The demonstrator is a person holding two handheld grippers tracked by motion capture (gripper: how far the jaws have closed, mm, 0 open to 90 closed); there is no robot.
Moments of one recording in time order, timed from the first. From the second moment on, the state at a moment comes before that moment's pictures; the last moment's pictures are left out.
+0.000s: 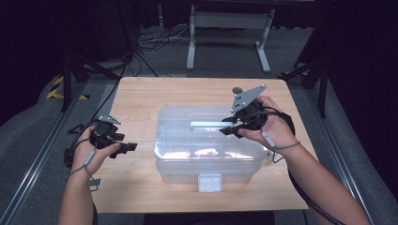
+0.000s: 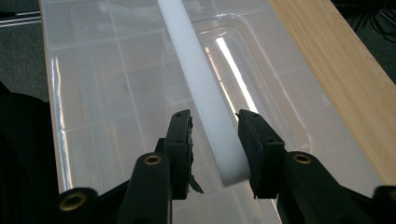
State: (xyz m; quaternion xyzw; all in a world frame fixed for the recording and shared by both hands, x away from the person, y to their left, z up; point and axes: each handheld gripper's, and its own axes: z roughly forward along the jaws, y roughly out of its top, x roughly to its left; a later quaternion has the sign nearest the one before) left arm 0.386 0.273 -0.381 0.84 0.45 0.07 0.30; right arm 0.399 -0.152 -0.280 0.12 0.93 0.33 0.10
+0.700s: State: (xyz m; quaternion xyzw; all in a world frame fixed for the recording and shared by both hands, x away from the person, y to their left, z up) left arm 0.391 0.270 -0.380 0.84 0.45 0.06 0.31; right arm 0.403 -0.153 -0.275 0.12 0.93 0.33 0.11
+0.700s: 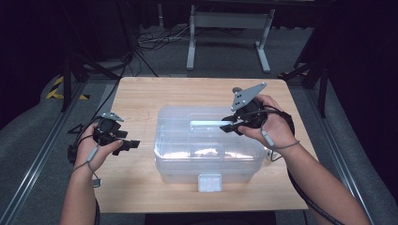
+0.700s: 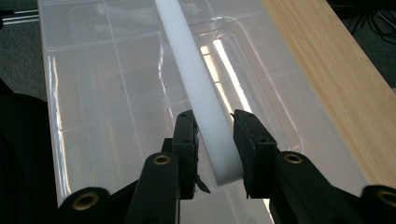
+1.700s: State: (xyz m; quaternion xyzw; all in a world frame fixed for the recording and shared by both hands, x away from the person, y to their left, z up) left arm 0.353 0.271 -0.366 0.83 0.42 0.07 0.36; right arm 0.446 -0.155 -0.250 0.14 0.92 0.35 0.08
